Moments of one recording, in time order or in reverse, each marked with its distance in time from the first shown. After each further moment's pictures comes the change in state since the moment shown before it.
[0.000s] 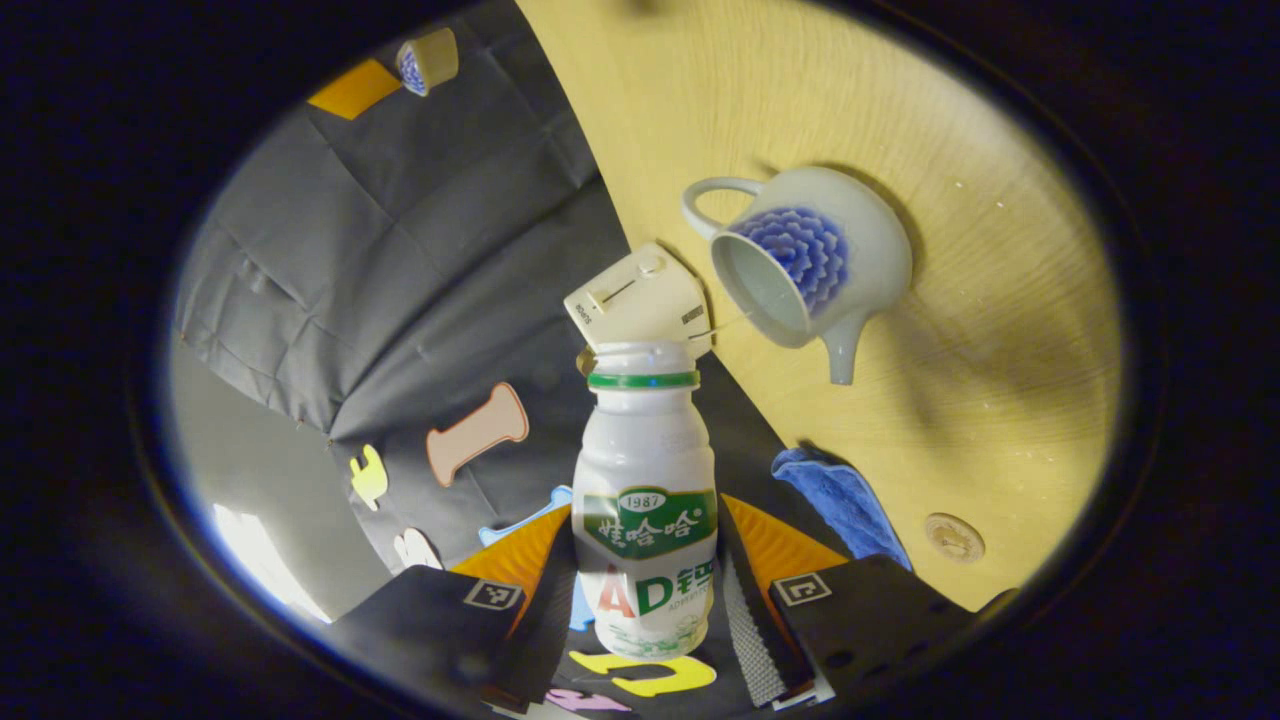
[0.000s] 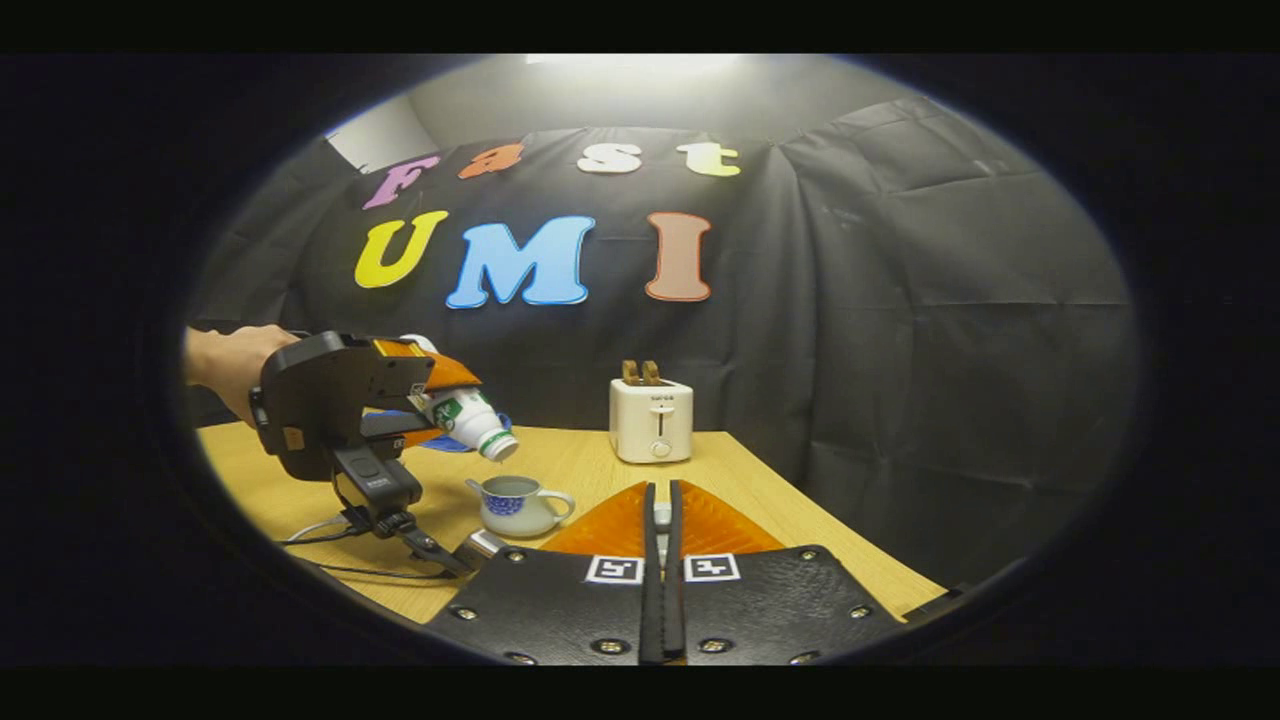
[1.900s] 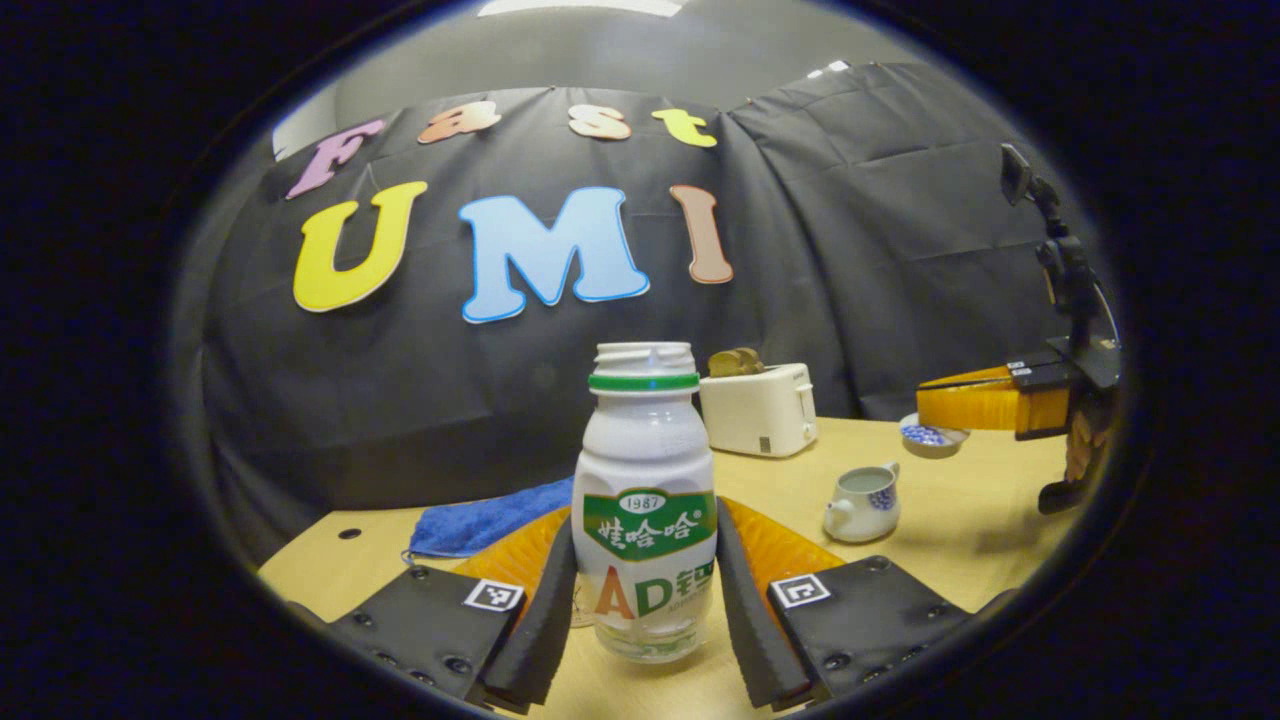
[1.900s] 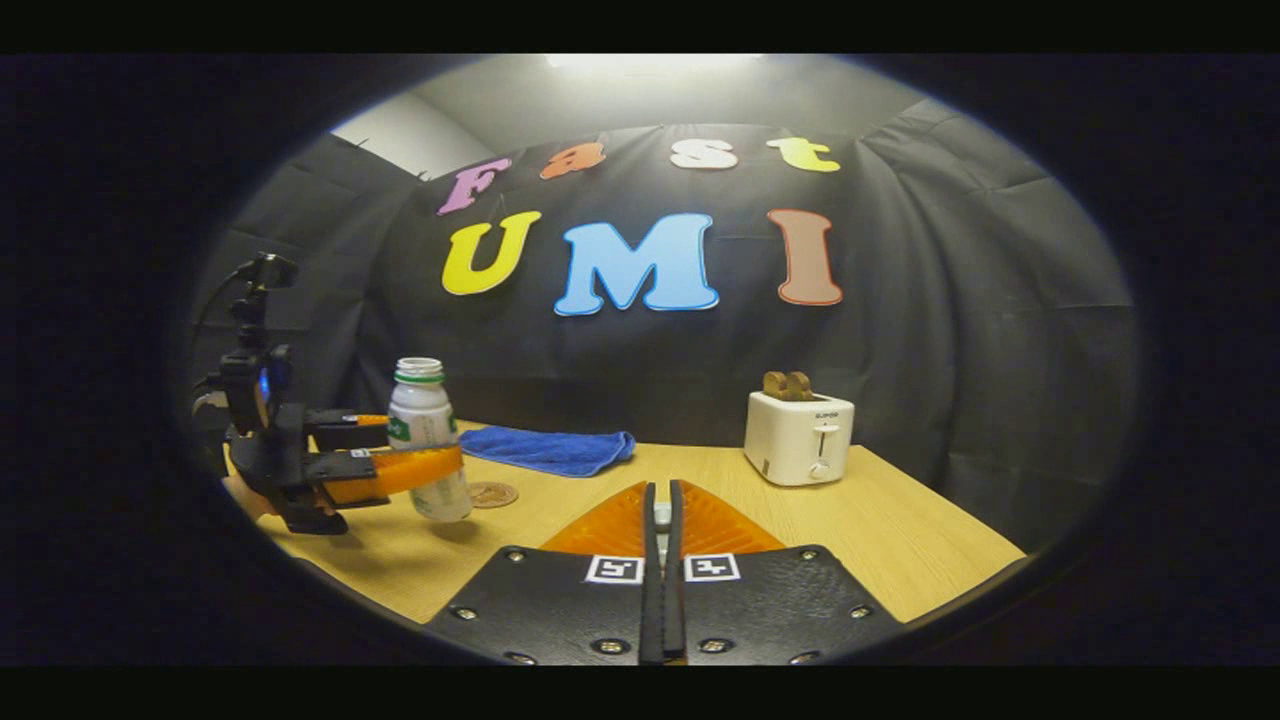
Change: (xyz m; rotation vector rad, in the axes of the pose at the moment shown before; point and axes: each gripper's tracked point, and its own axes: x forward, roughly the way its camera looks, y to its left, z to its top) left arm -0.094 -0.095 -0.116 -2.025 -0.132 -0.025; right arm 0.073 0.151 0.016 -0.019 -0.015 0.267
